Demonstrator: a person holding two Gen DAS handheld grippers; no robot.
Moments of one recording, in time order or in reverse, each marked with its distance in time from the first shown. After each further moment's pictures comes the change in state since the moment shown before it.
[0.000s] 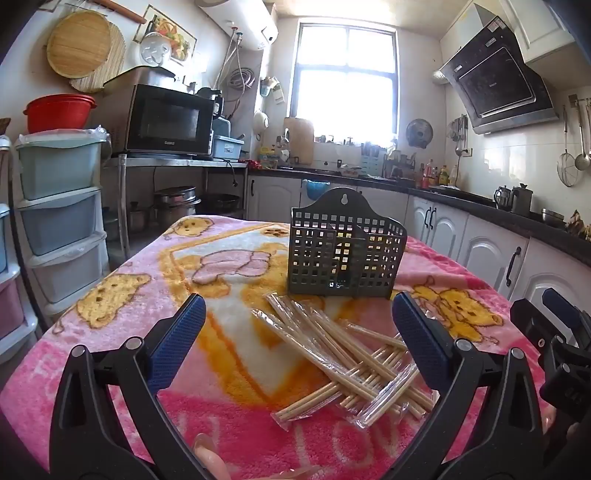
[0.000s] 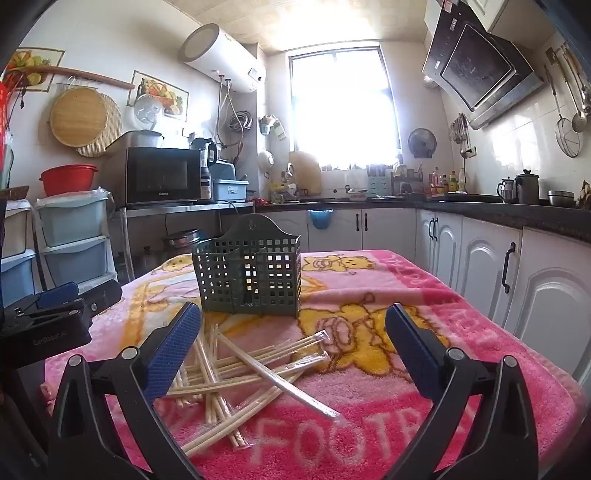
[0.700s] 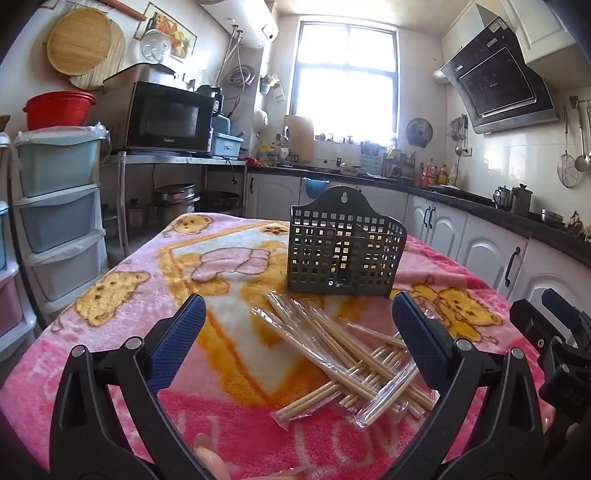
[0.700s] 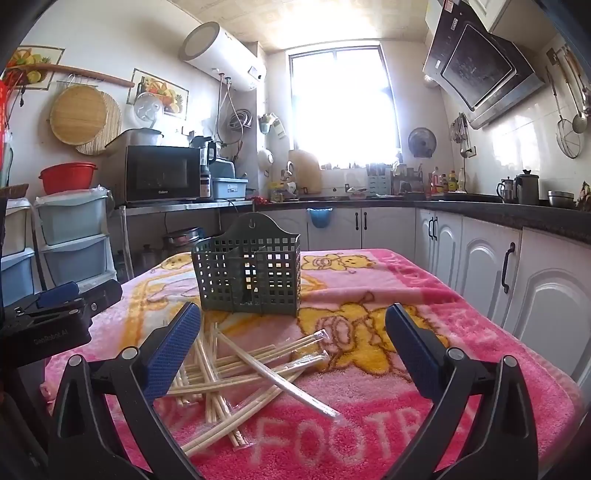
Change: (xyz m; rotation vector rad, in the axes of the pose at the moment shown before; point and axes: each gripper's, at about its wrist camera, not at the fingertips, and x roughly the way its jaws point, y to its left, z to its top) left arm 0.001 0.003 0.000 -0.002 0.010 -0.005; right arm 0.001 -0.001 -0.001 -0.002 -0.001 0.002
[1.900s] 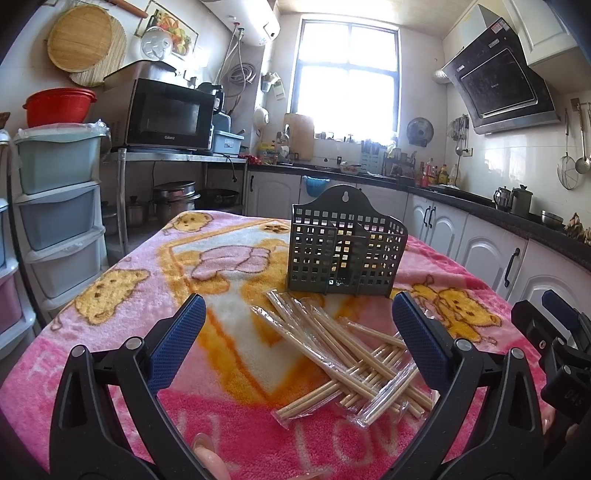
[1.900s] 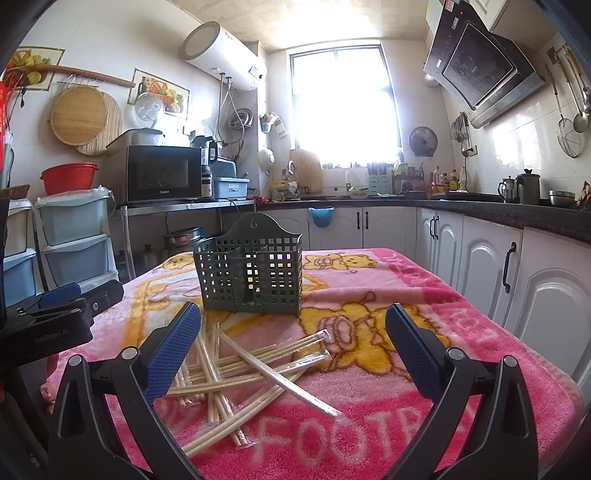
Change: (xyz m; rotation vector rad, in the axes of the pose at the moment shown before) left arm 0.001 0.000 -0.002 -0.008 0.008 -0.002; right arm 0.000 0.001 0.002 0.001 0.007 0.001
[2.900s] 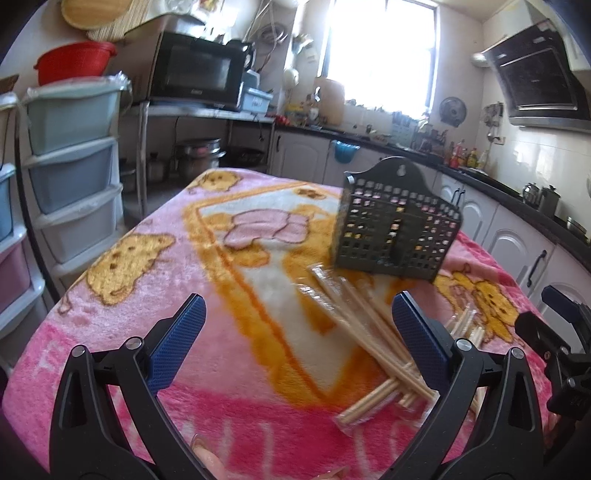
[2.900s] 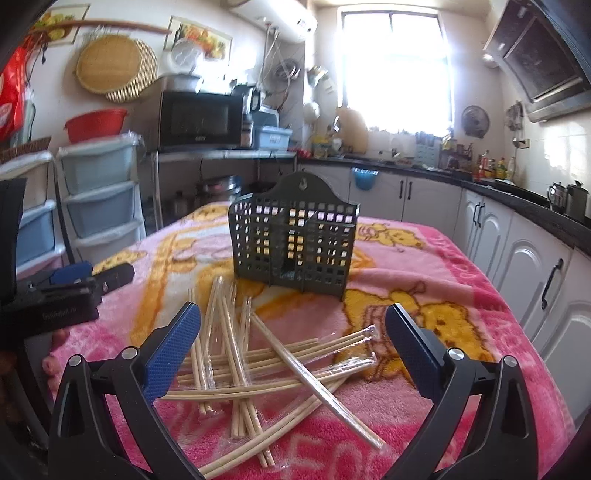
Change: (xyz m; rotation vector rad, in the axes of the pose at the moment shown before) left arm 0.041 0.054 0.006 -0.099 0.176 0.077; right arm 0.064 0.034 0.018 -0.131 0.232 0.158
